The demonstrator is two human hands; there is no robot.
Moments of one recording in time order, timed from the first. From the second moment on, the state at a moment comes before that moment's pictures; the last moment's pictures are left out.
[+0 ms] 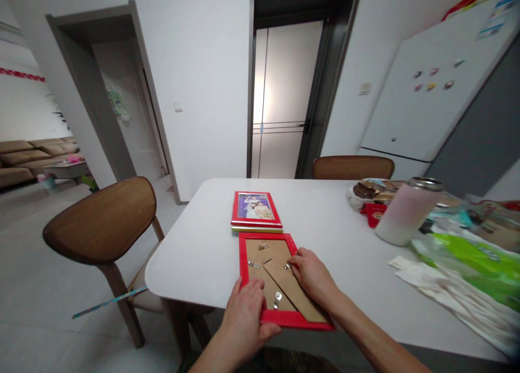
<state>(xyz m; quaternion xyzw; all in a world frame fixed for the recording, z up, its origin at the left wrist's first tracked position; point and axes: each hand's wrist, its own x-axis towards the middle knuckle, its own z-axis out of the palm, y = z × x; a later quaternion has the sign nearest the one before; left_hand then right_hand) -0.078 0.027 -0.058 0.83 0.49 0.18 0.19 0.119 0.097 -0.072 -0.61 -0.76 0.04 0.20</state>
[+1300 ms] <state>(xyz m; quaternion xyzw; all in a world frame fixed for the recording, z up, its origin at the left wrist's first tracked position) -0.090 0.027 -0.059 0.82 0.46 0.25 0.23 0.036 0.113 -0.072 -0.49 -0.85 0.06 0.20</state>
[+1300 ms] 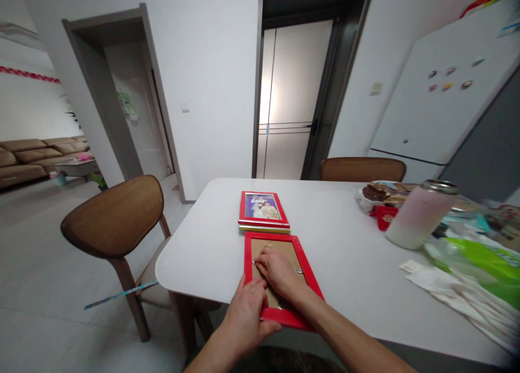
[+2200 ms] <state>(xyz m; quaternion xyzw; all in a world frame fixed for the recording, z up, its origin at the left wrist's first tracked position) -0.087 0.025 -0.065 0.81 0.49 0.22 0.24 0.056 0.171 -0.071 -0.69 -0.69 0.07 0.20</state>
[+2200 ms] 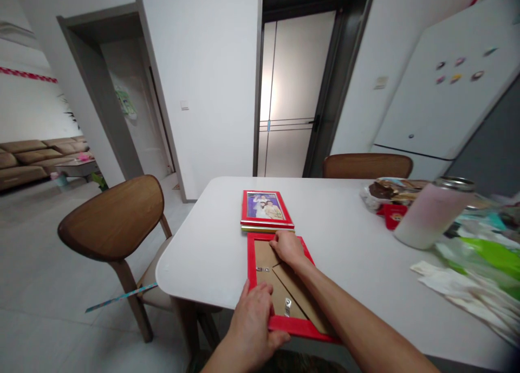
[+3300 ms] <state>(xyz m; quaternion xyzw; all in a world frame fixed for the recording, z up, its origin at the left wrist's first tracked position) 0.048 0.065 -0.066 0.62 0.44 0.41 0.51 0.275 0.108 -0.056 -0.76 -0.54 0.18 0.32</state>
